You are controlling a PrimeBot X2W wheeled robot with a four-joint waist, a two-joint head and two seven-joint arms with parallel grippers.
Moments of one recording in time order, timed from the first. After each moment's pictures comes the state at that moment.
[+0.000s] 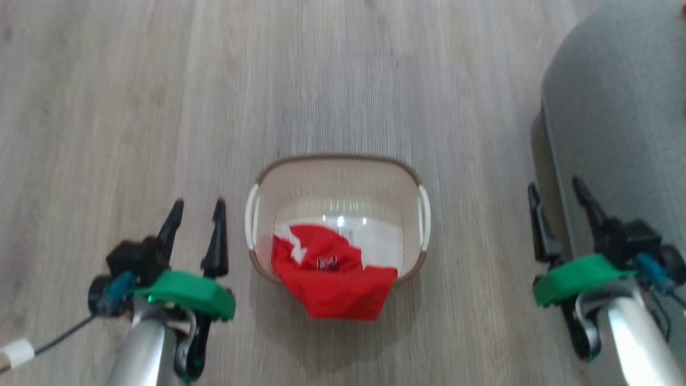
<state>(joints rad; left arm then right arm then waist) -0.15 0.05 -0.09 0.28 -0.26 -0.05 -0.25 -0.16 -0.10 -0.04 0.29 0.09 0.13 -0.25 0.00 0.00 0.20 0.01</state>
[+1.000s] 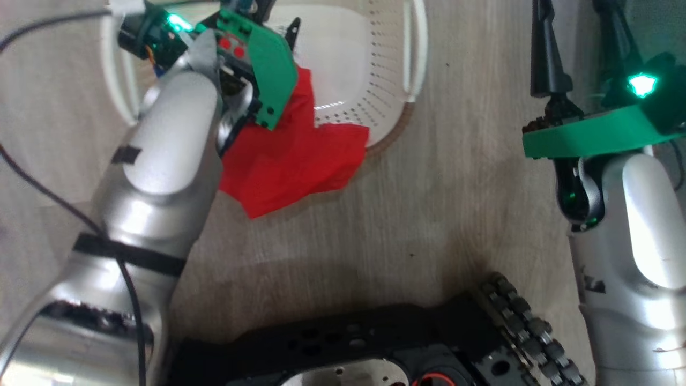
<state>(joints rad) -1.00 0.04 -0.42 0.66 -0.11 -0.10 0.25 -0.58 -0.07 0.04 0.16 0.20 0.13 -0.26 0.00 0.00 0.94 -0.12</state>
